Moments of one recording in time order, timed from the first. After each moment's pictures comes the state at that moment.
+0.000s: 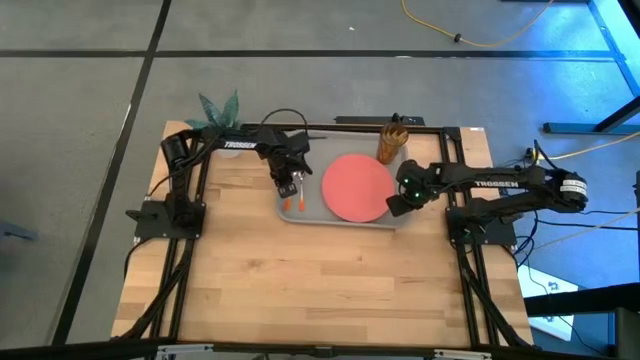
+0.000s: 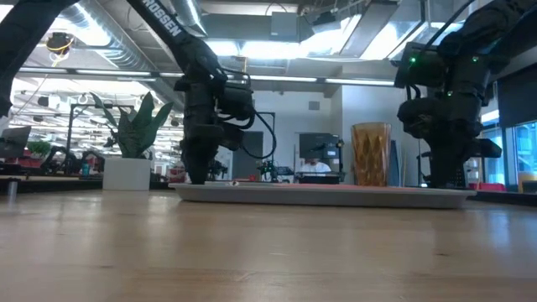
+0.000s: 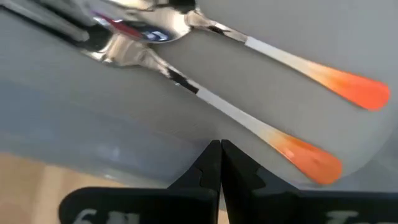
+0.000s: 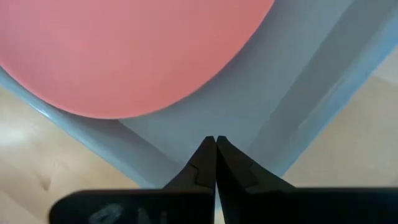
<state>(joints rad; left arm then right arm) 0.51 1.91 1.22 -0.80 0.19 0.08 -0.34 1.16 0.54 -0.63 -0.15 0.81</state>
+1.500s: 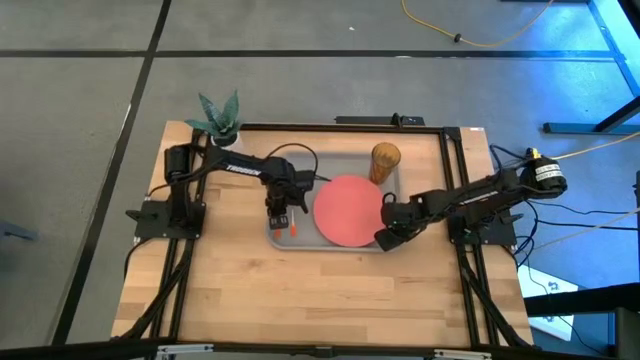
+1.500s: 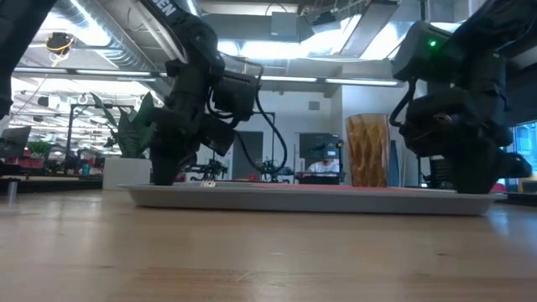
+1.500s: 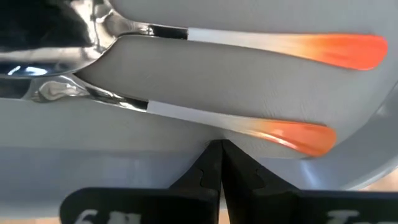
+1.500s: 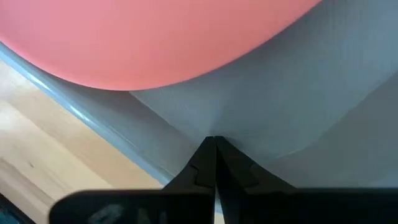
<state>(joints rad) 0.24 1.91 1.16 -0.94 0.21 0.03 0.09 1.39 0.54 -0.37 -0.24 1.16</state>
